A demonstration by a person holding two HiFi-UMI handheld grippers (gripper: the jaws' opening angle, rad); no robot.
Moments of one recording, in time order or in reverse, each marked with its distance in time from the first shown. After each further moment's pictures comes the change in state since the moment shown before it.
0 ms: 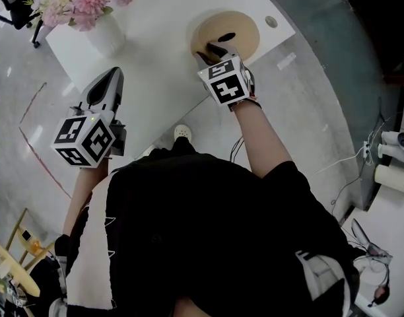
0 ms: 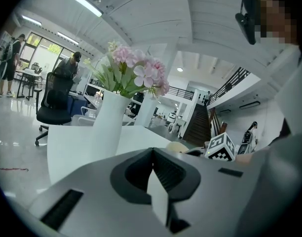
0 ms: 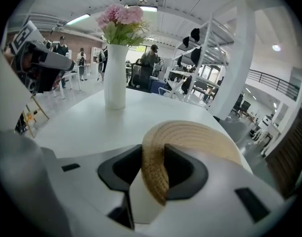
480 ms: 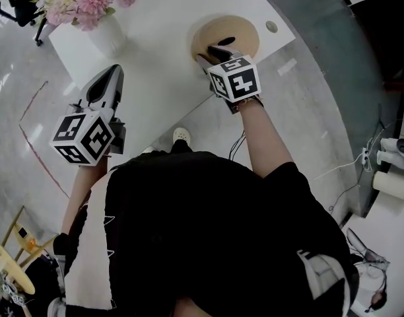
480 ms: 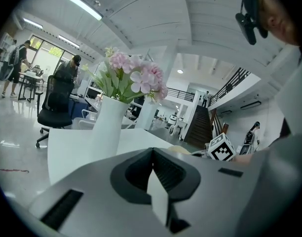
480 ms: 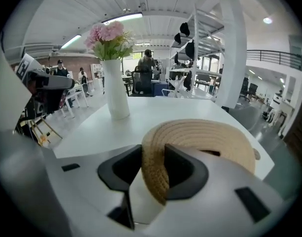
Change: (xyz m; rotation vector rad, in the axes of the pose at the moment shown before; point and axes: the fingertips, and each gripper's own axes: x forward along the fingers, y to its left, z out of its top) left arm 0.001 -0.003 0.010 0.006 -0.029 0.013; right arm -0.004 -0.005 0.000 0.149 -0.023 0.139
